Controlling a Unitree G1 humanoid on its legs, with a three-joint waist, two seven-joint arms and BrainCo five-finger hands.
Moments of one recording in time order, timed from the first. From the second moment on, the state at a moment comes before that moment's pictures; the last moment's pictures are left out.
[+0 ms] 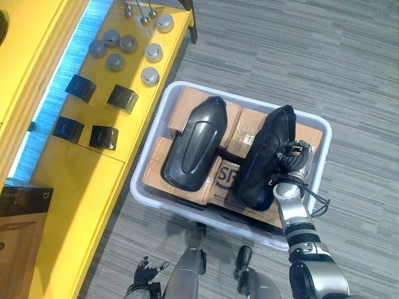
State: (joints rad) left arm -0.11 0.13 -0.02 0.98 -0.25 -0.13 0.21; right arm -0.66 -0.12 -0.17 0.59 -0.37 0.04 -0.59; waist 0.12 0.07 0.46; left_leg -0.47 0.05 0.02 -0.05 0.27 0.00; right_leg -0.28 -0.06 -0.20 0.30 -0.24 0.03
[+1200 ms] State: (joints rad) left arm 0.07 0.10 -0.17 -0.22 -0.21 -0.18 0.30; right arm -0.30 -0.17 0.03 0.05 -0.61 0.06 -0.43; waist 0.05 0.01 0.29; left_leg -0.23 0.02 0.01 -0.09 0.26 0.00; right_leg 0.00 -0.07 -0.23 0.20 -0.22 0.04
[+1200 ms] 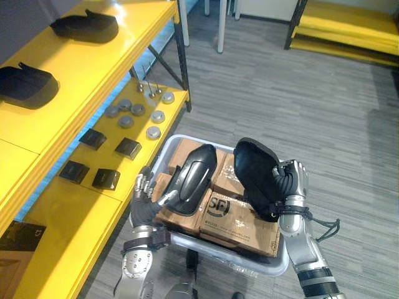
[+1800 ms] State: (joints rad) left arm -0.11 0.06 -0.30 0.13 -0.35 -0.18 0.33; right arm -0.41 -0.10 0.20 -0.07 -0.58 0.05 -0.47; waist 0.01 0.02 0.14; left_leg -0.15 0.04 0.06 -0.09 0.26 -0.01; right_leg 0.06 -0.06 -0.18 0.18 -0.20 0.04
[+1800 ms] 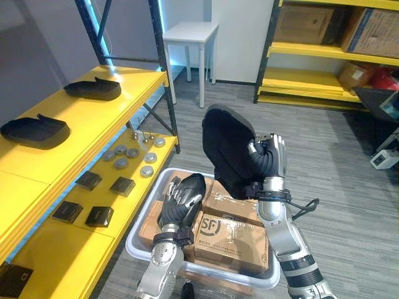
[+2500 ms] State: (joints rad) left arm -0.31 0.05 -0.32 0.34 -0.37 -0.21 0.52; right arm -0.30 -0.02 0.49 -0.09 -0.41 -0.07 -0.47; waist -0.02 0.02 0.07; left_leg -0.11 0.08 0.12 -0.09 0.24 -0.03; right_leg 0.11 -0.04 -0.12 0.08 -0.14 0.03
